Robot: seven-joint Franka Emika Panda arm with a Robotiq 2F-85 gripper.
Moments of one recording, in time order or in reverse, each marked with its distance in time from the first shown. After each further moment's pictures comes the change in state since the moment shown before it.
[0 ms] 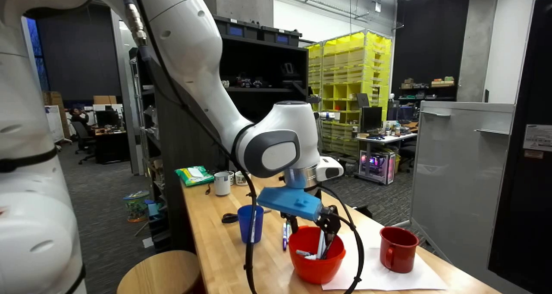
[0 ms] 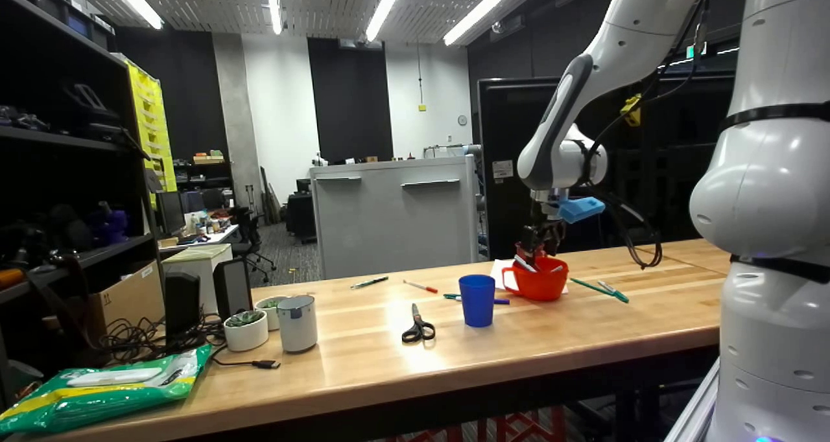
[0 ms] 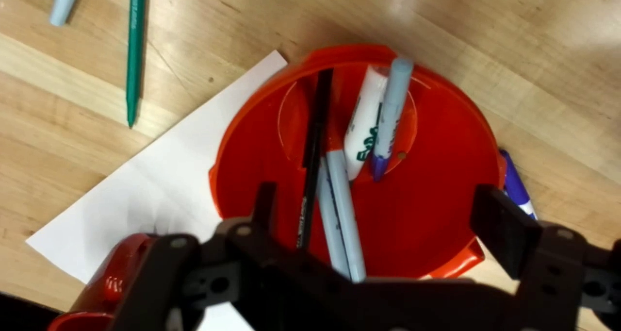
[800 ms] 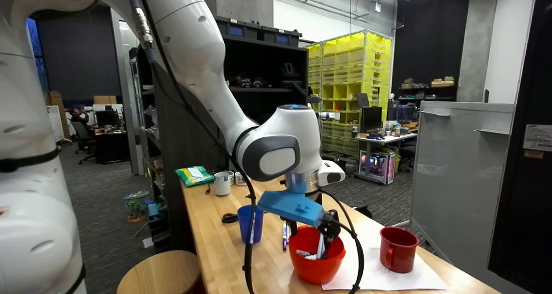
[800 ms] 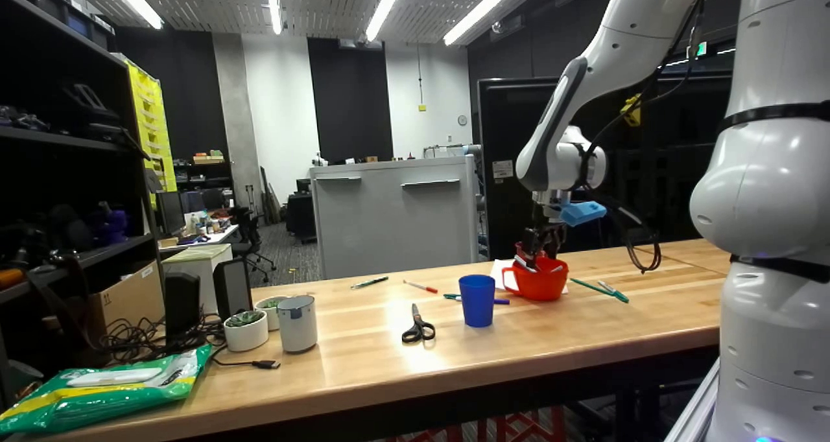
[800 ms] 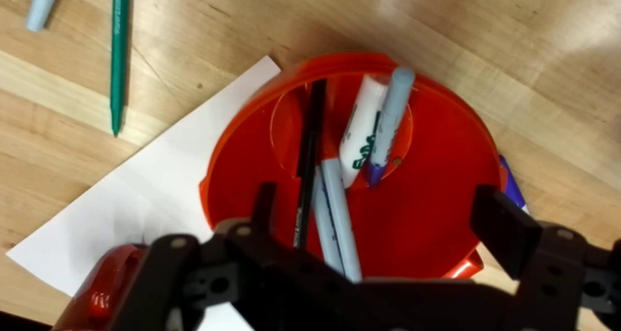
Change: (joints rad) arm 0.003 0.020 -0.002 0.000 0.099 0.009 -0.092
